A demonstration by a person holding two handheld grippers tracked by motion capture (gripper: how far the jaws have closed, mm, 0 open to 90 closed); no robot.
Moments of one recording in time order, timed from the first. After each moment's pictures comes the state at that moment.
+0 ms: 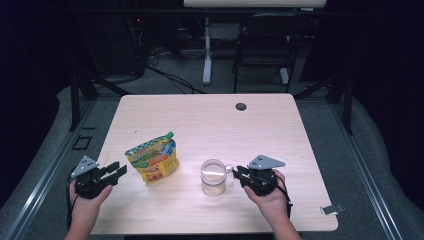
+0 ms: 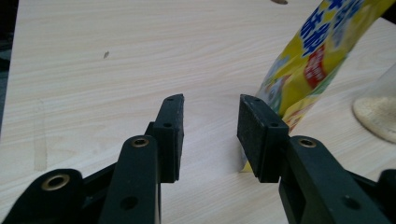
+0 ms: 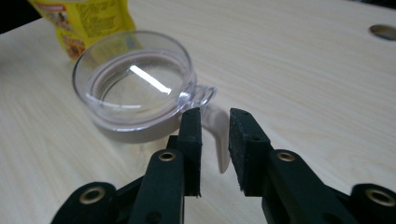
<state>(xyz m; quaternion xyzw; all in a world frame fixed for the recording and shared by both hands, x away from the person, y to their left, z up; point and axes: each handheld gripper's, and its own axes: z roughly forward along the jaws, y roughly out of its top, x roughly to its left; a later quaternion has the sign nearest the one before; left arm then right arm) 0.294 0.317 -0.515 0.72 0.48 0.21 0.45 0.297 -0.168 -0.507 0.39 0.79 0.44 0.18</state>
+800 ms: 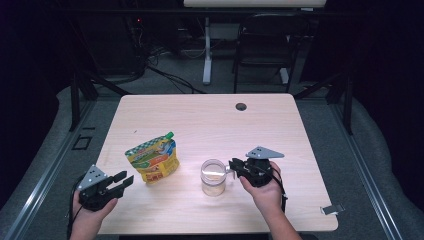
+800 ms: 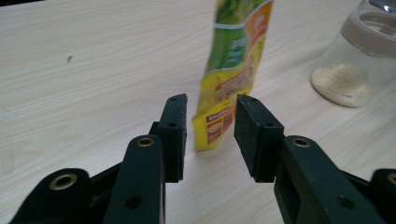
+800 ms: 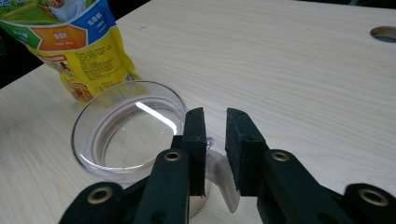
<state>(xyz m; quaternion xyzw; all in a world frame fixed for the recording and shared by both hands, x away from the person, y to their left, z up) 0.262 0.286 -0.510 0.76 0.43 0.21 0.44 0.316 -0.159 -0.501 0.43 0.76 0.47 0.15</state>
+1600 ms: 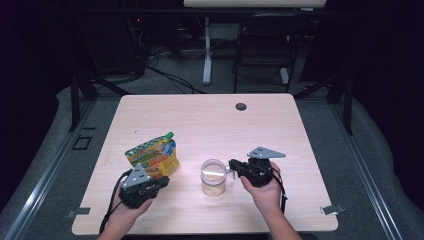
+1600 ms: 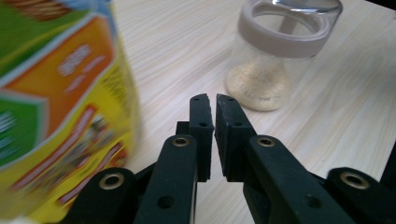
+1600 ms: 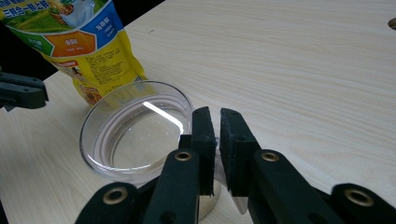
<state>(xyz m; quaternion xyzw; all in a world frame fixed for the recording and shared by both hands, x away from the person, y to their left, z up) 0.281 0.192 -0.517 0.82 0.32 0.14 0.44 0.317 -0.162 -0.505 0.43 0.75 0.48 0.13</state>
